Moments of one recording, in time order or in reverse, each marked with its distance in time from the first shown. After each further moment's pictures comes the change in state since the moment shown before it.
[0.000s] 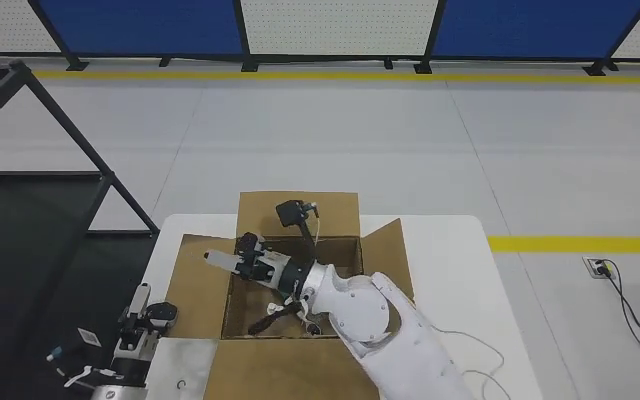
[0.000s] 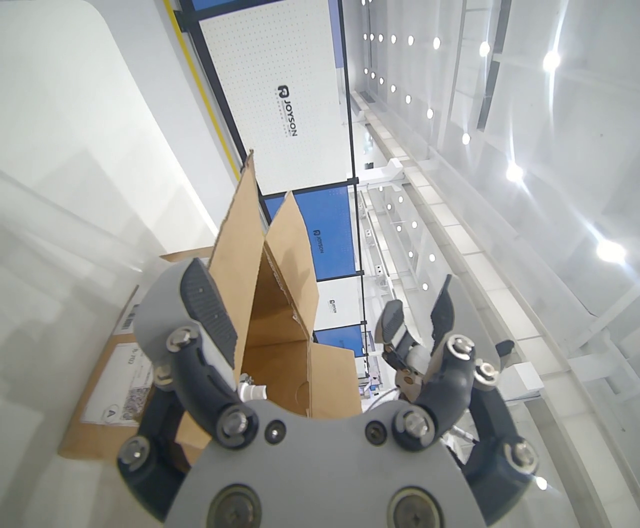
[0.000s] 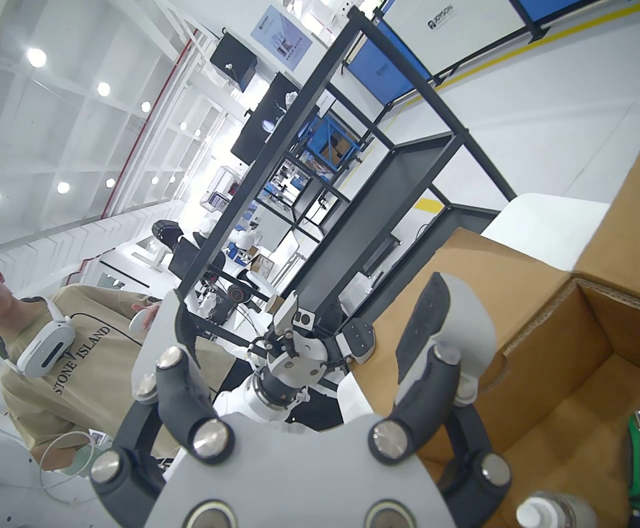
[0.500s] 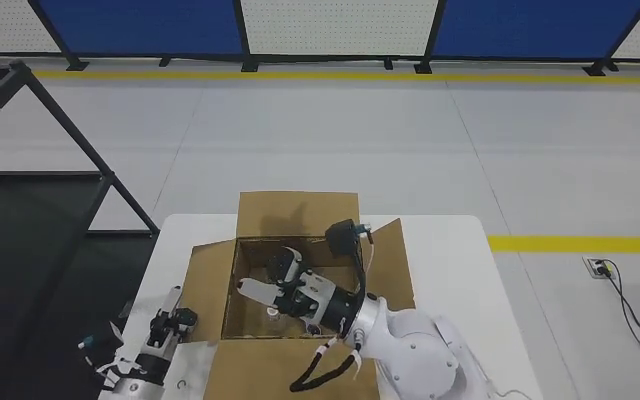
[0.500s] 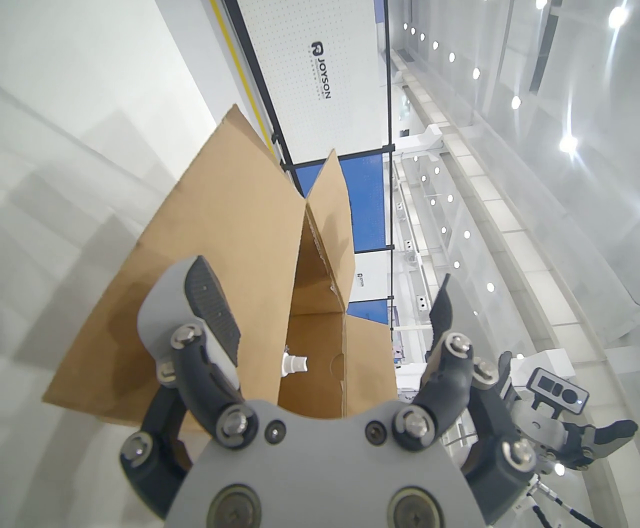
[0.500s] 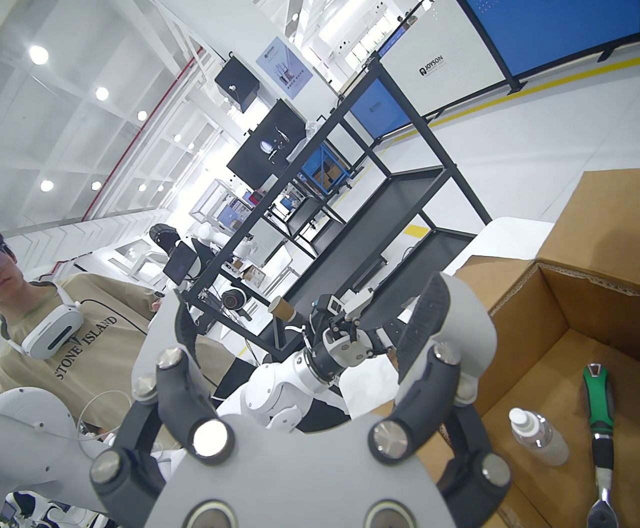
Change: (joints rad) left arm -0.042 0.005 0.053 0.057 0.091 0.080 -0.082; right arm -0.255 0.059 0.138 -0.399 -0.111 0.078 0.111
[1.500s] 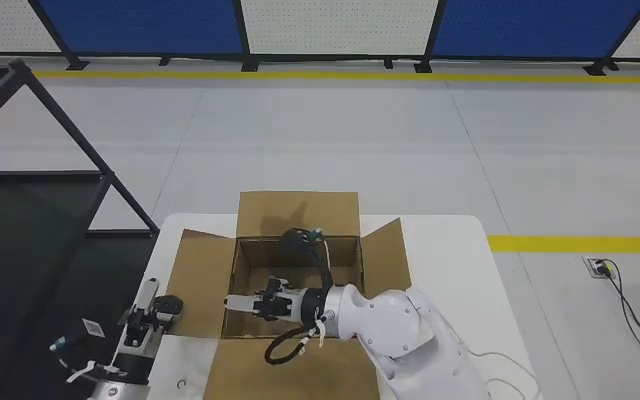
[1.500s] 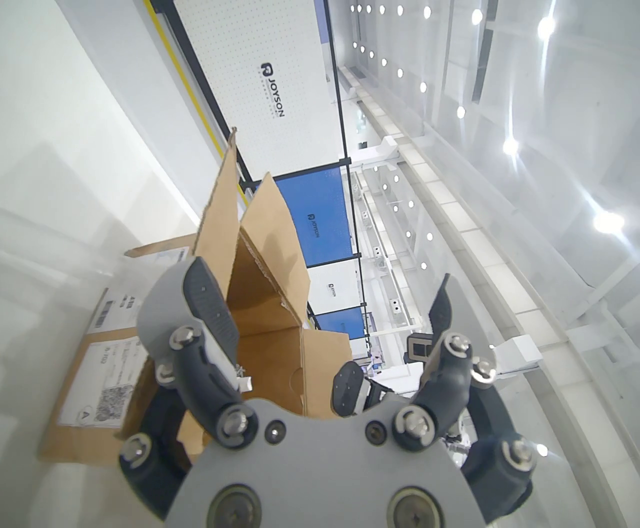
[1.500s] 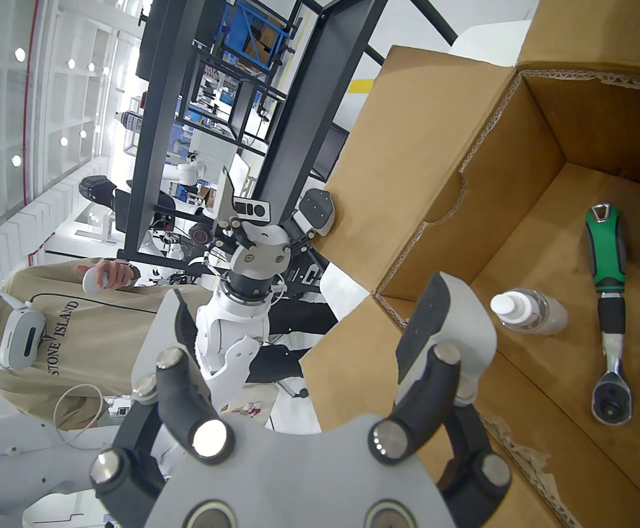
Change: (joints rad) left arm 0.037 -0.002 -0.054 -0.106 -0.068 -0.094 0.040; right arm 0.181 -0.001 -0.090 0.213 0.062 0.268 0.280
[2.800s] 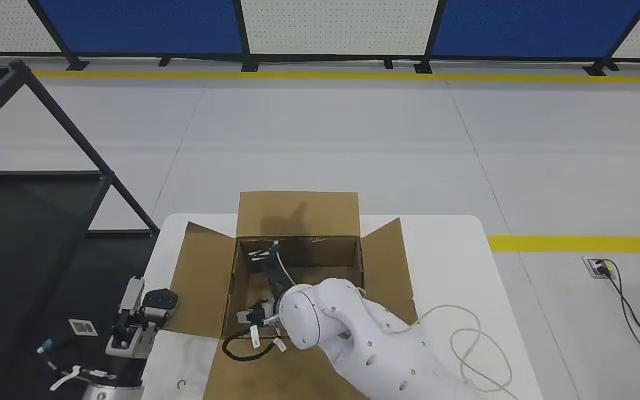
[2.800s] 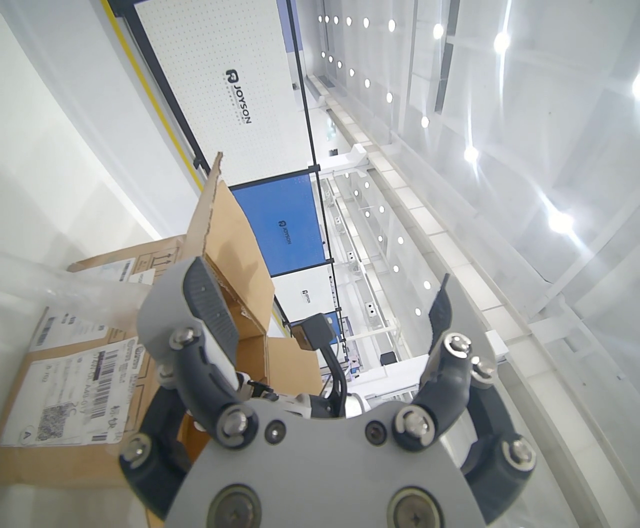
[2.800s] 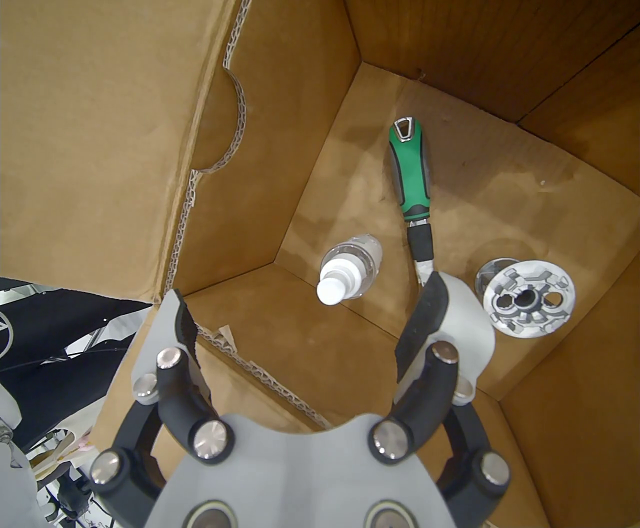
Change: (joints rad) left arm 0.008 -0.007 -0.009 -0.042 -0.060 -0.040 0.003; right arm 0.302 -0.084 -0.363 0.318 -0.434 0.353 0.178
